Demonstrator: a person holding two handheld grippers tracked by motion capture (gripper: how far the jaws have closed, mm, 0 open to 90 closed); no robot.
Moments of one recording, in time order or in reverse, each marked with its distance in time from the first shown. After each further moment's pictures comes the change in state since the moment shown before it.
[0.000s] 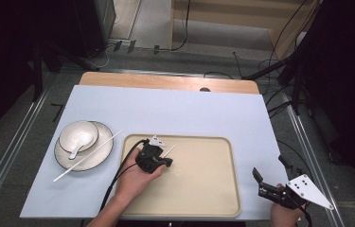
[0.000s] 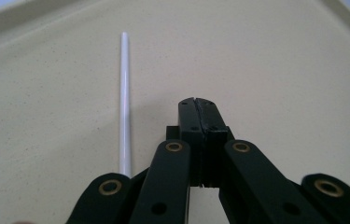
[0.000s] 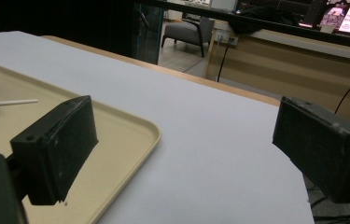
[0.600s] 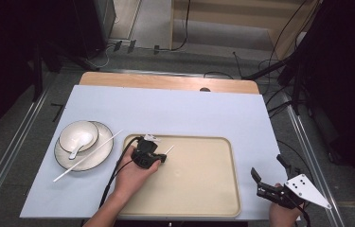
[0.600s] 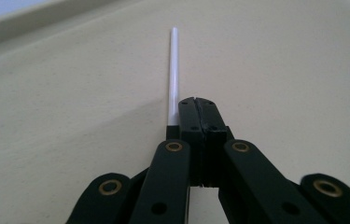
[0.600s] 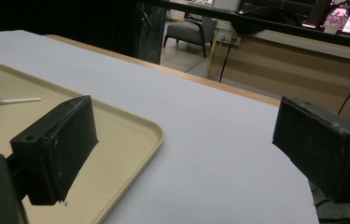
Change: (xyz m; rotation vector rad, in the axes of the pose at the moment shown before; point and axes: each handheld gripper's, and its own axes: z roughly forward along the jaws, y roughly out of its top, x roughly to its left) left arm 0.020 -0.002 -0.004 -0.012 0.072 -0.081; right arm 0.003 0.001 0.002 0.003 0.010 0.000
